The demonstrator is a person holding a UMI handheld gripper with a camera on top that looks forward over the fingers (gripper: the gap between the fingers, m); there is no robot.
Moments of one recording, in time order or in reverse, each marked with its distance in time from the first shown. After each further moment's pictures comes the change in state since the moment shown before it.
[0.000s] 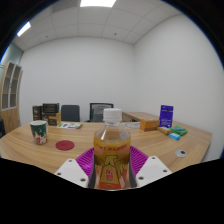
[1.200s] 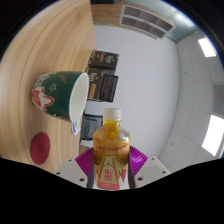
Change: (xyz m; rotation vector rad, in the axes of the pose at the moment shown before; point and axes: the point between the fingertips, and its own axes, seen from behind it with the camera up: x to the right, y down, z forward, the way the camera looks) arm -0.234 -0.135 0.133 0.263 0.070 -1.719
